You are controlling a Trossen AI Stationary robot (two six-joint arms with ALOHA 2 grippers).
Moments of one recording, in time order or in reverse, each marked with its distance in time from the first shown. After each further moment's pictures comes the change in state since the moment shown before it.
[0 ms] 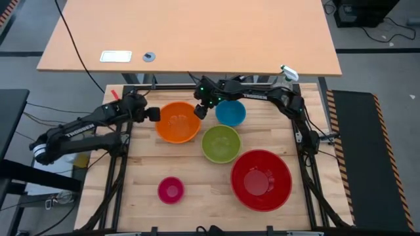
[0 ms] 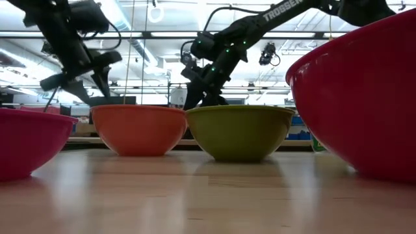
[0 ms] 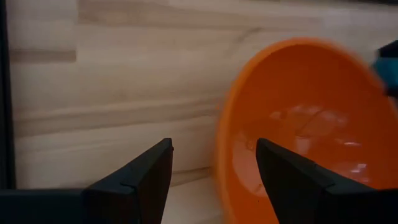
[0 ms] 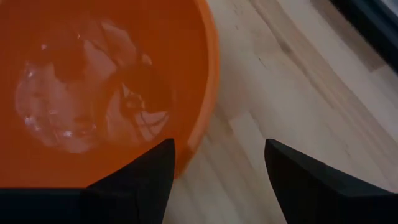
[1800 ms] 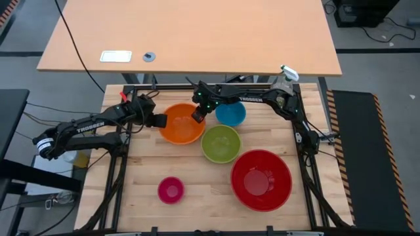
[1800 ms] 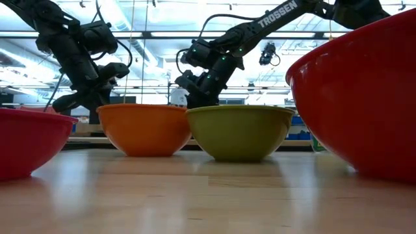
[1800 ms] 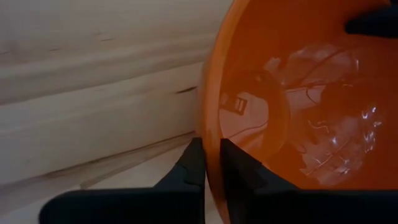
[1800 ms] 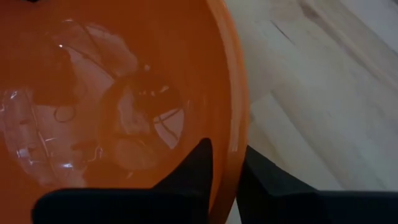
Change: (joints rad) left arm 0.016 0.130 -0.099 0.212 0.267 0.091; right arm 0.026 0.053 -0.001 0.011 -0.031 0.091
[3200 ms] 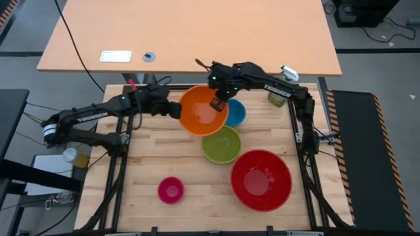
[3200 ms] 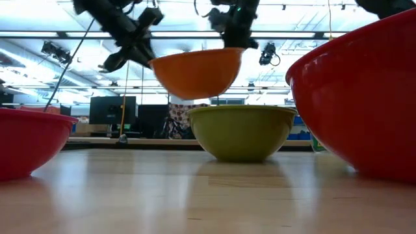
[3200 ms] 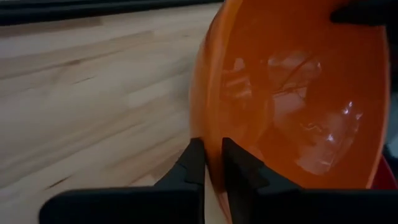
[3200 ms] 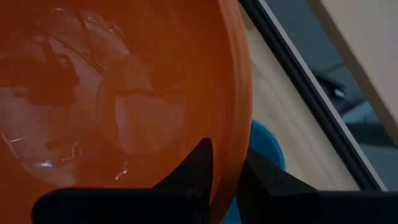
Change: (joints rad) left arm -0.232 0.206 0.443 0.057 -0.121 -0.018; right arm 0.055 -0.207 0.406 -0.770 0.259 -0.095
